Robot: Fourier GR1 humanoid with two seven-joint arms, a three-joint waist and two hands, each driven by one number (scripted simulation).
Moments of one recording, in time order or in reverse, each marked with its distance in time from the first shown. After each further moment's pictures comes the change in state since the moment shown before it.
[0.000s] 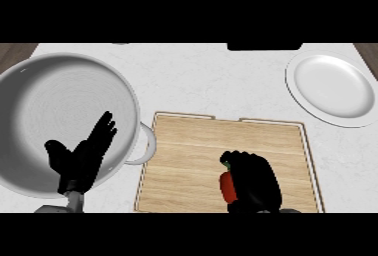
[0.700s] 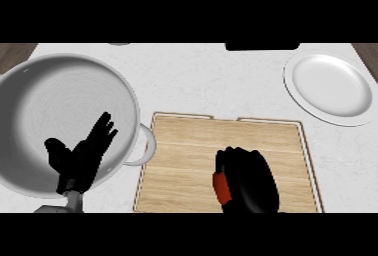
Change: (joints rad) left arm 0.002 -0.012 0.021 0.002 -0.015 -0.005 0.026; right arm -0.027 -0.003 0.036 -0.042 0.176 -0.096 -0.104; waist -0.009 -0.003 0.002
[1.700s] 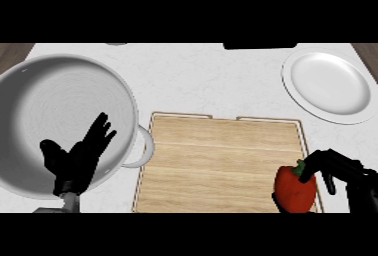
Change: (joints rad) left arm 0.014 -0.006 0.023 -0.013 -0.005 -0.014 0.002; right arm 0.398 -0.308 -0.407 -0.337 -0.466 -0.549 -0.592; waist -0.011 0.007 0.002
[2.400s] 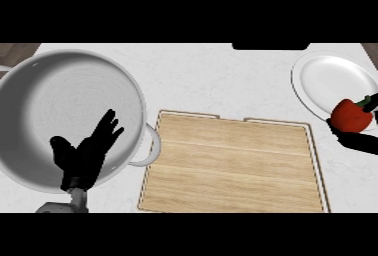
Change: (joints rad) left arm -0.033 -0.022 -0.018 0.012 -0.028 -0.015 0.001; right arm -0.263 0.015 -0.427 0.626 -0.390 0.017 -0.421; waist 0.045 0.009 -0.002
